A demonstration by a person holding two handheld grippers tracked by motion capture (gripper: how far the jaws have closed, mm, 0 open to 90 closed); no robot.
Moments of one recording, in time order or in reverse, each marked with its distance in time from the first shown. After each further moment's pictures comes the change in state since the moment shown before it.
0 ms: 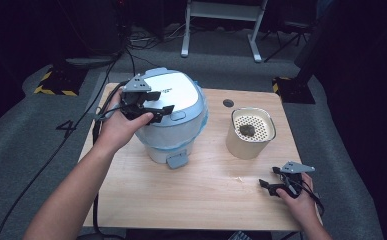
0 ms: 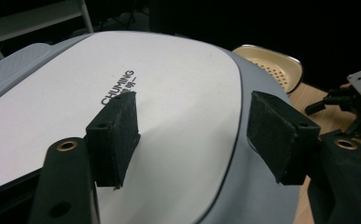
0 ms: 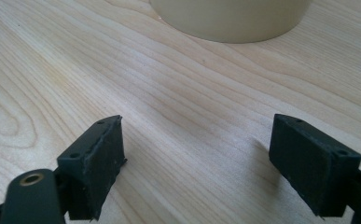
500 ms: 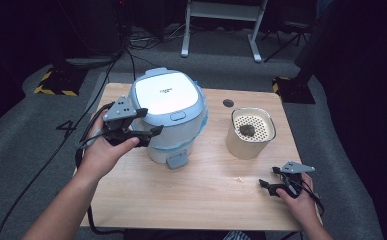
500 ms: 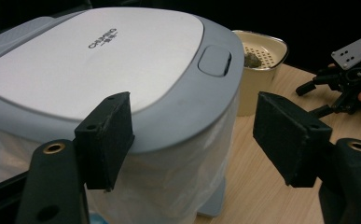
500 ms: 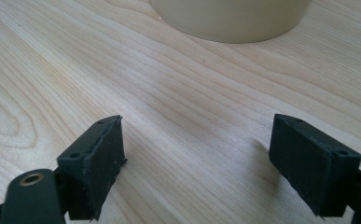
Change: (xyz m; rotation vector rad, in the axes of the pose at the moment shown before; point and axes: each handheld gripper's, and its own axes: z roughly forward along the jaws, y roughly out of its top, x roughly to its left) left arm -0.031 -0.042 -0.043 -0.023 0.040 0.039; right arm 0.000 0.000 0.000 0.000 0.000 0.000
